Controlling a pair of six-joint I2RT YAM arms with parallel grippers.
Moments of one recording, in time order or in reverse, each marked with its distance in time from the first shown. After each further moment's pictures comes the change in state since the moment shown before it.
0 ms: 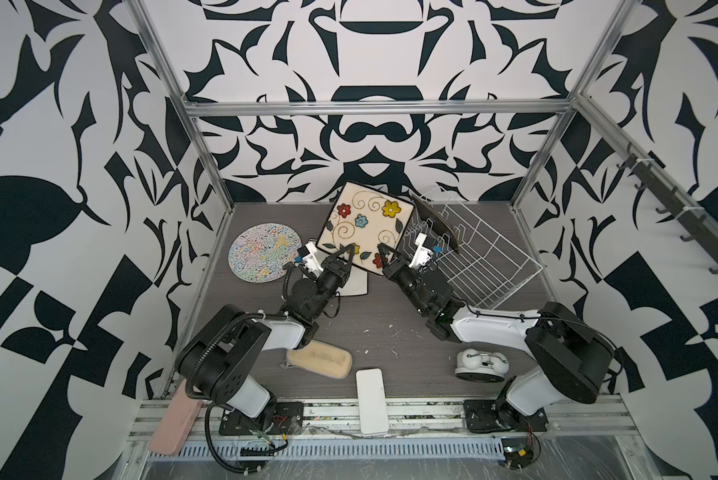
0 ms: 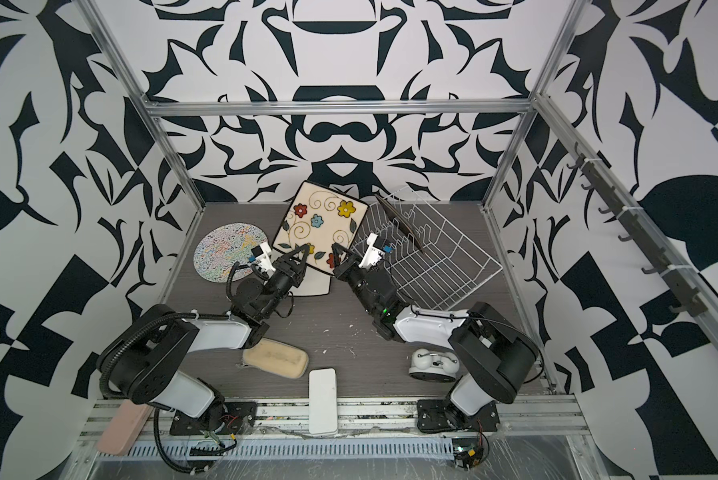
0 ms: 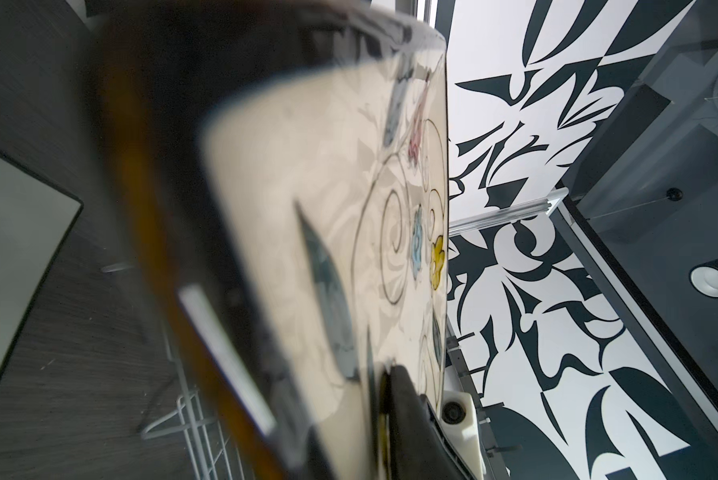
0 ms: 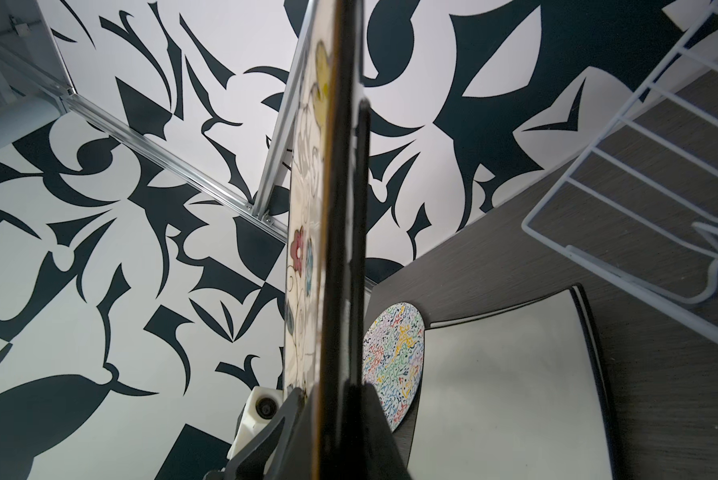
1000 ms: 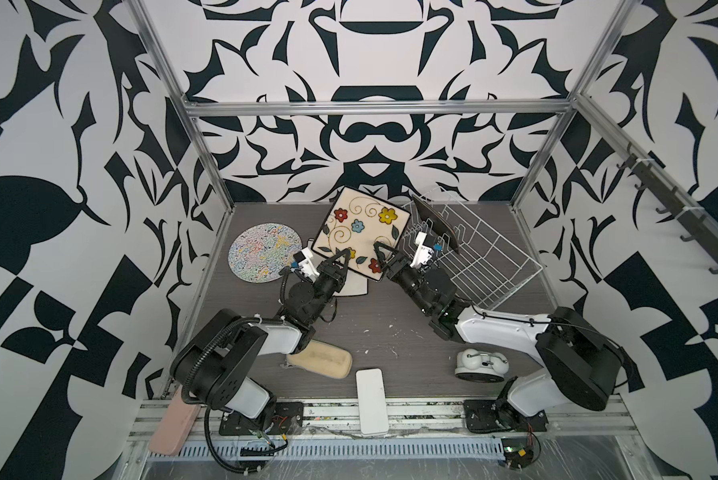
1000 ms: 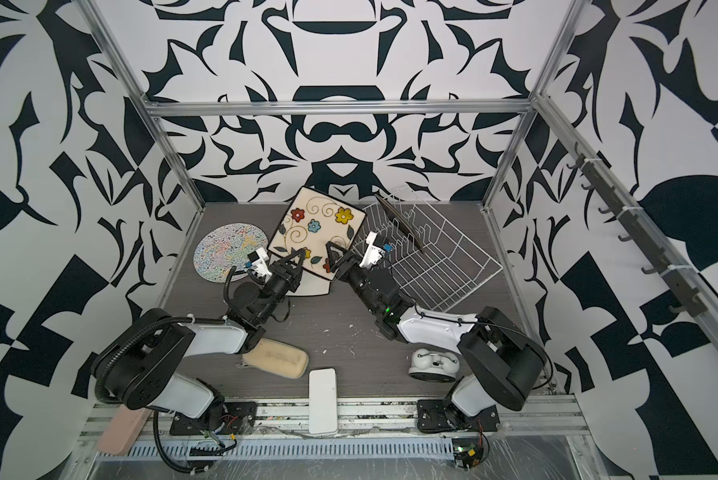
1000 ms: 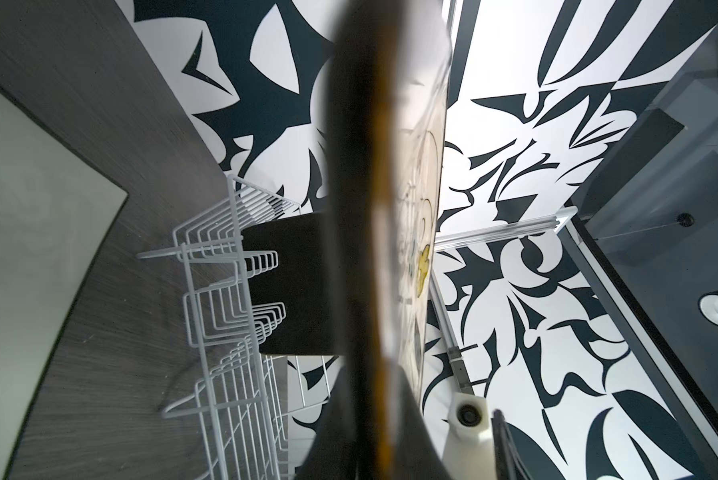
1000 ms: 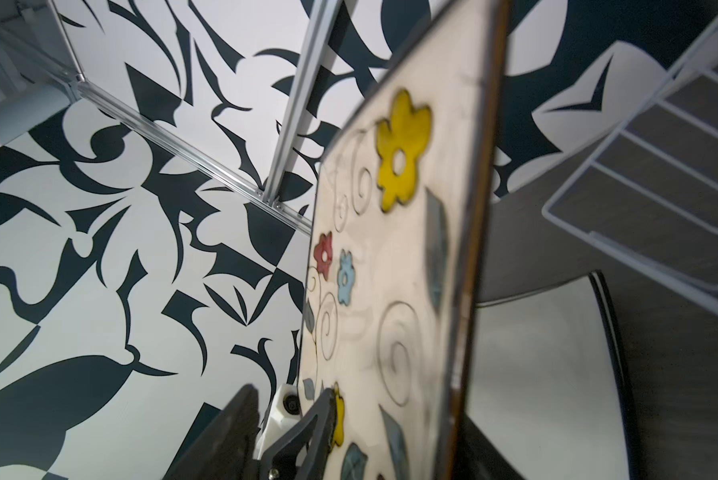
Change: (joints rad) left arm 0.016 -0.037 -0.058 -0.024 -0.024 -0.035; right arm -0.011 -0.062 0.000 -0.071 -0.060 0.019
